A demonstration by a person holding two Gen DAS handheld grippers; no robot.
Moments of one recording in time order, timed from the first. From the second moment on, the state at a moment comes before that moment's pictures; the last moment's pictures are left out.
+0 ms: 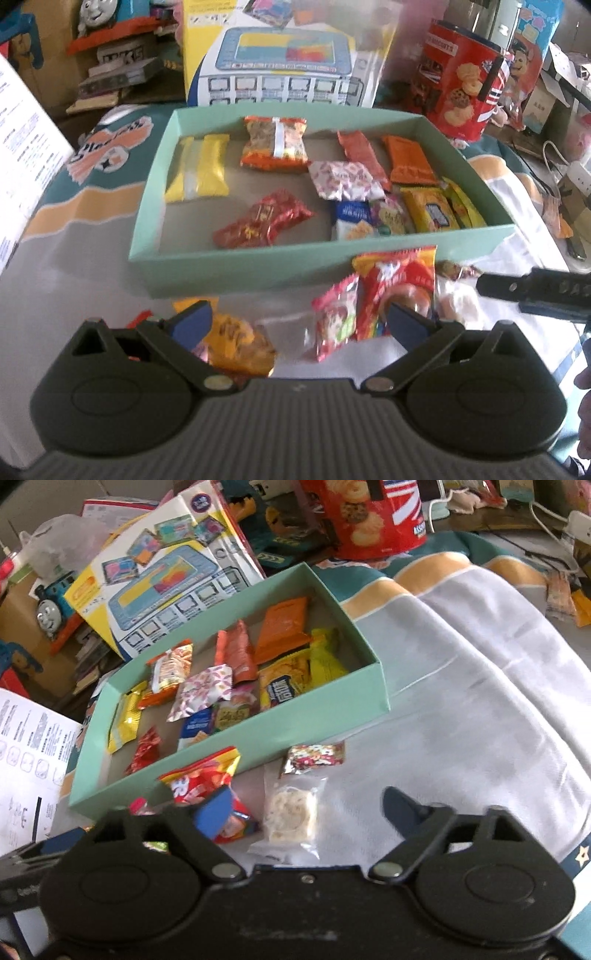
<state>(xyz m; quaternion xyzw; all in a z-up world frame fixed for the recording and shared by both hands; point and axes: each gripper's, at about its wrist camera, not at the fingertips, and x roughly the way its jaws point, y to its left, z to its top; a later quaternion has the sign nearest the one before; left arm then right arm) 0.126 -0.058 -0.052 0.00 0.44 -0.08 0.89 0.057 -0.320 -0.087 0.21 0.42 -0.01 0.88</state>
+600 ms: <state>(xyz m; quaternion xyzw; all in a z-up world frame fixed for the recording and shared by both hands) 0.110 -0.089 -0.085 0.01 0.50 -0.17 0.85 0.063 -0.292 -0.103 0.14 0.44 0.03 0.89</state>
